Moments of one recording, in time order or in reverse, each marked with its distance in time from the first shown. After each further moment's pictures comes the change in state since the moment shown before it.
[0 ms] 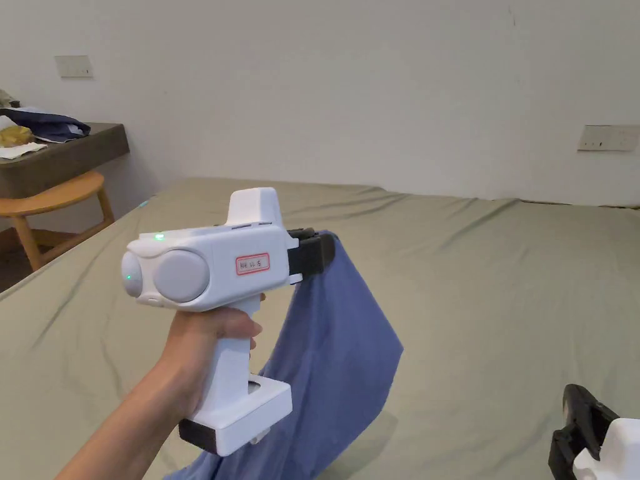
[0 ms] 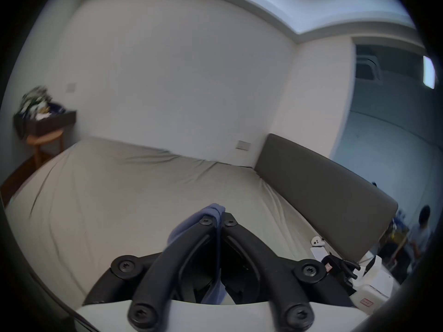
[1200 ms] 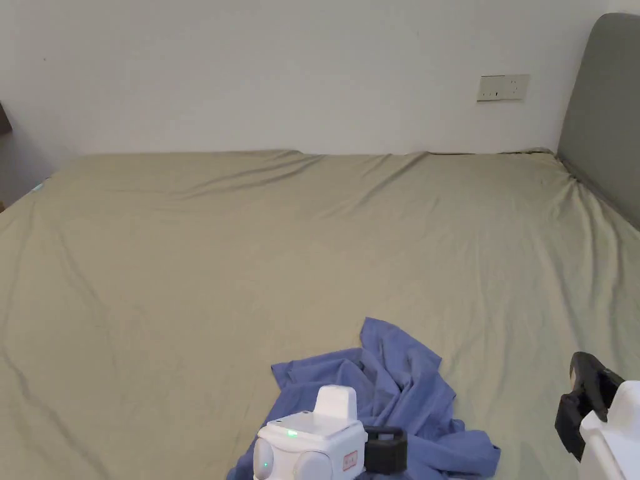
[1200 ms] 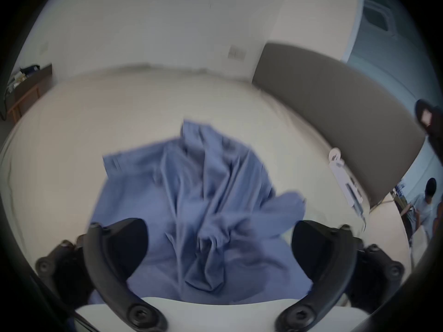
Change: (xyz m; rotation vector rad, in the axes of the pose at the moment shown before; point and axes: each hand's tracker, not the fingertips) left arm 0.071 -0.281 -0.113 -0.380 0.016 -0.023; right arm 0.060 -0.021 0.027 -0.052 -0.179 -0.030
